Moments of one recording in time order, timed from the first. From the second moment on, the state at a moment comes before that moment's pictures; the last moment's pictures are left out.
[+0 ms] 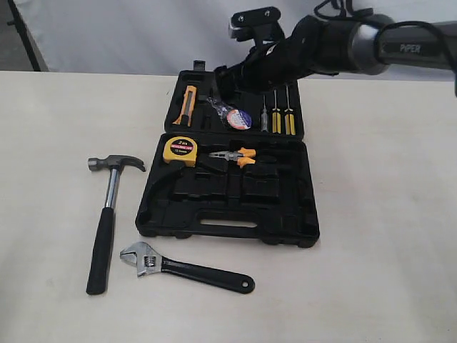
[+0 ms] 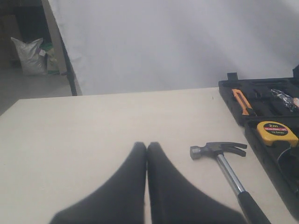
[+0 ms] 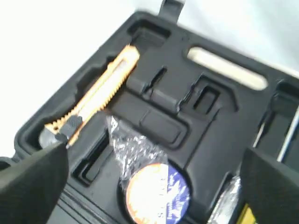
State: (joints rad) left arm -0.40 1.30 -0.96 0.82 0.66 -0.60; right arm 0.29 2.19 -1.66 0.38 0.29 -0.41
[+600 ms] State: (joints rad) left arm -0.40 1.30 -0.96 0.82 0.66 -0.60; right arm 0.29 2.30 -1.66 0.38 0.29 -0.41
